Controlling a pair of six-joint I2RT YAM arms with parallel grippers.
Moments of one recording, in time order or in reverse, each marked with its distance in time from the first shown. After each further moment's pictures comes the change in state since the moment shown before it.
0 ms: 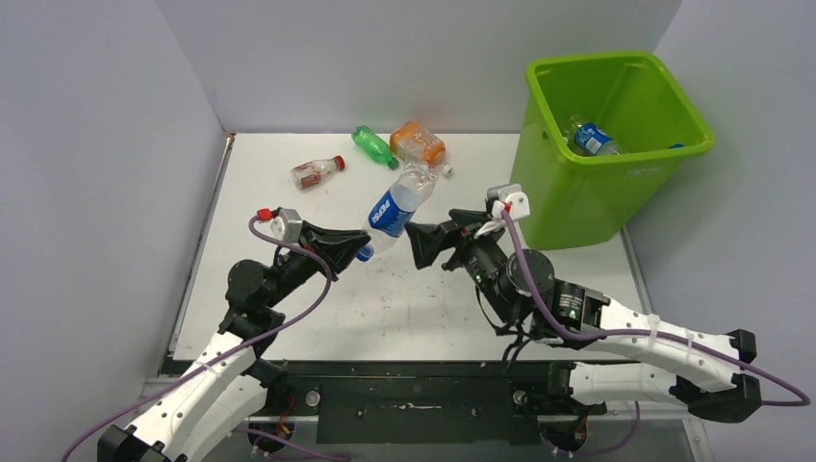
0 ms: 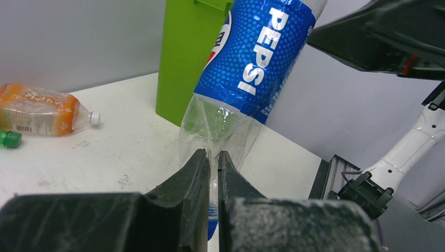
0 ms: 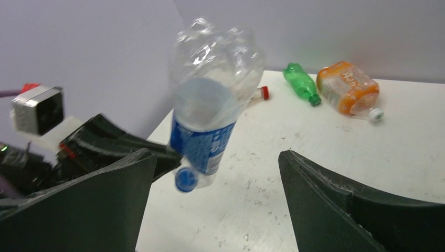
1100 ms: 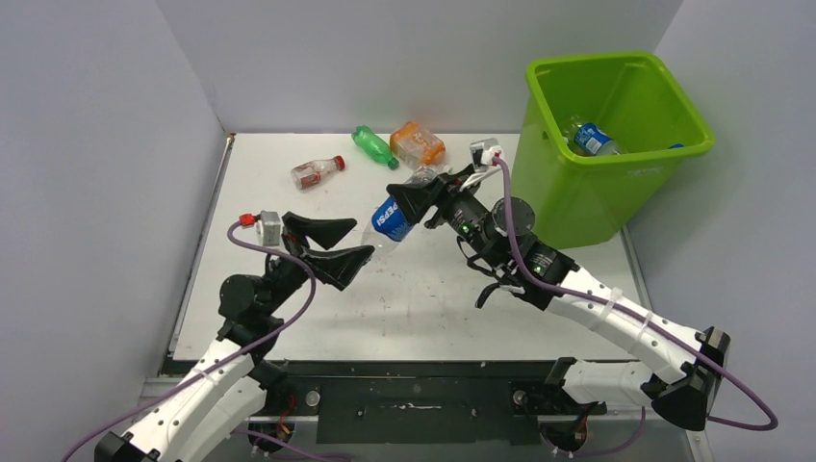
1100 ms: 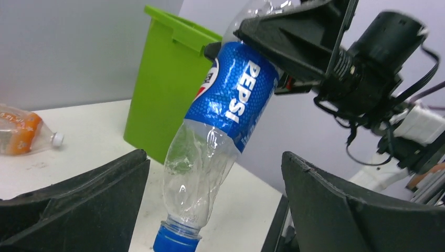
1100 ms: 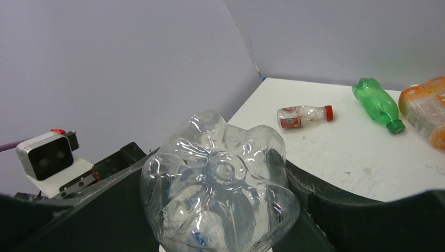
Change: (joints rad) left arm -0.029 -0.053 -0.032 0.102 -0.063 -0.169; right arm -0.400 0.201 0.035 0.231 -0.574 0.189
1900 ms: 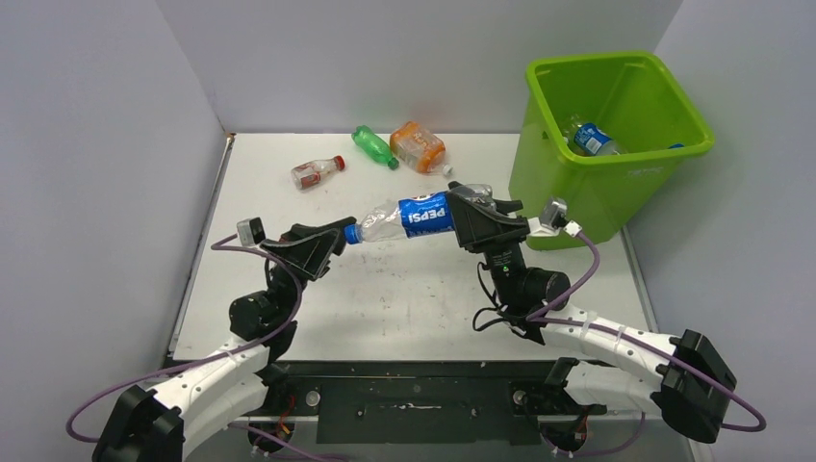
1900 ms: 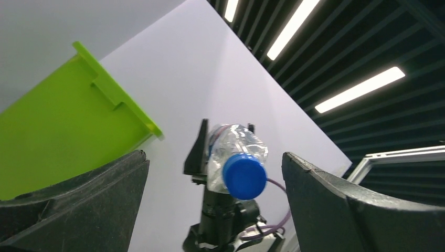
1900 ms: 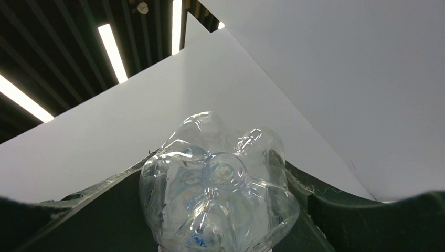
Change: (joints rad) left arm -0.048 0.180 -0.188 0.660 -0.317 -0.694; right arm -0.014 -0.107 -0.544 1.116 0.074 0.248
